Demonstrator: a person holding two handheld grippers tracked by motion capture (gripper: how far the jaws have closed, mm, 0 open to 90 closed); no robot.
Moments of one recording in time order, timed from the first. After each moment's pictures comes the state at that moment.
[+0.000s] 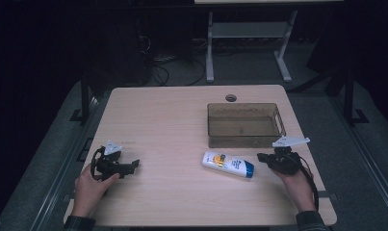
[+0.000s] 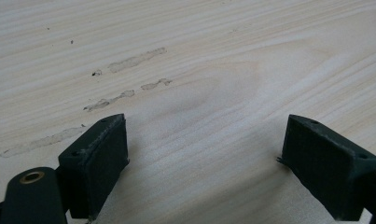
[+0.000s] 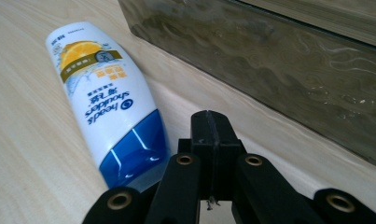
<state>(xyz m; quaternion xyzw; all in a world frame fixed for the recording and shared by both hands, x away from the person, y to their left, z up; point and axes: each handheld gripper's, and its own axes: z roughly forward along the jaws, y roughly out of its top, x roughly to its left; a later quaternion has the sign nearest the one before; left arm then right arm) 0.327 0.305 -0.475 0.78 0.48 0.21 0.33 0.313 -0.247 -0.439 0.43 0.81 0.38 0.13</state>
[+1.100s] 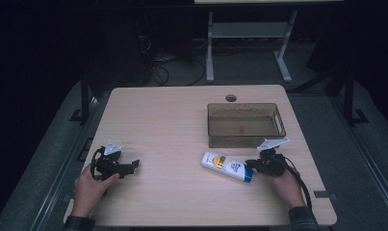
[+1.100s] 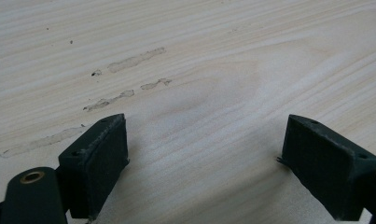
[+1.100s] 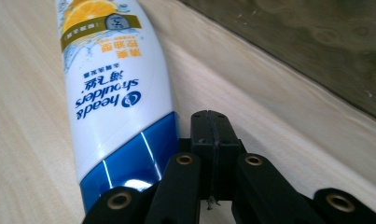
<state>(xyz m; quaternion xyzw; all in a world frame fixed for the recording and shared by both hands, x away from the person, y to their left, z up) 0.327 0.305 -0.475 0.78 0.48 0.21 0.33 0.326 -0.219 -0.464 0.39 0.85 0.35 0.07</state>
